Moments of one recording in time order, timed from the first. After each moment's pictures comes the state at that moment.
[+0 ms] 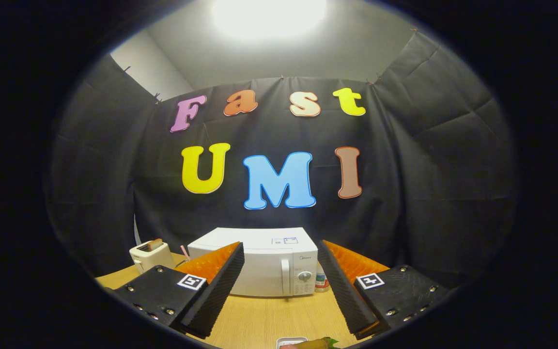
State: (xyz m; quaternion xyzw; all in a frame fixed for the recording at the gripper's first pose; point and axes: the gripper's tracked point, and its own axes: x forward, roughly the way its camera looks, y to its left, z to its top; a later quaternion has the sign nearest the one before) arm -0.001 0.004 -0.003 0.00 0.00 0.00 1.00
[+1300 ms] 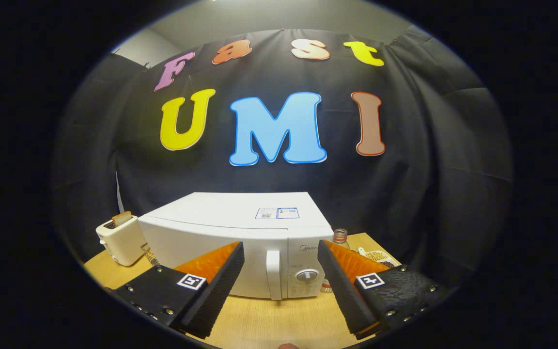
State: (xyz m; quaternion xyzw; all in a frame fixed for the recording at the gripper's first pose) arm 0.194 -0.017 -0.130 -0.01 0.13 0.02 0.99
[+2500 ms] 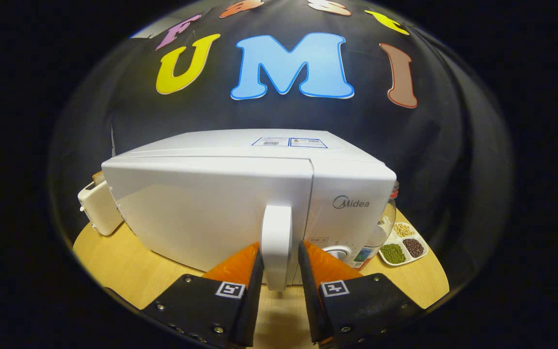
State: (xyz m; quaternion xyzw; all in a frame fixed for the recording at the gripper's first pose) arm 0.245 -0.006 -0.247 -0.03 0.26 0.05 0.96
